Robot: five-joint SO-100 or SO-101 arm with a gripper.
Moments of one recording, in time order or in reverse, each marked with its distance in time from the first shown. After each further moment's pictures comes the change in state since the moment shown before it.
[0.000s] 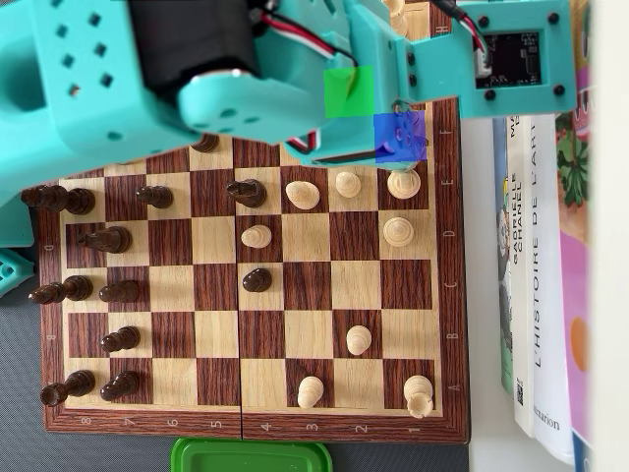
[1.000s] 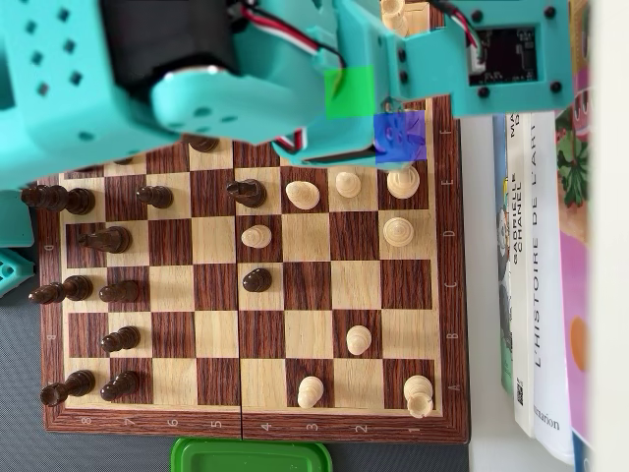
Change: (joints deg) arm 0.0 3.2 2.5 0.0 0.0
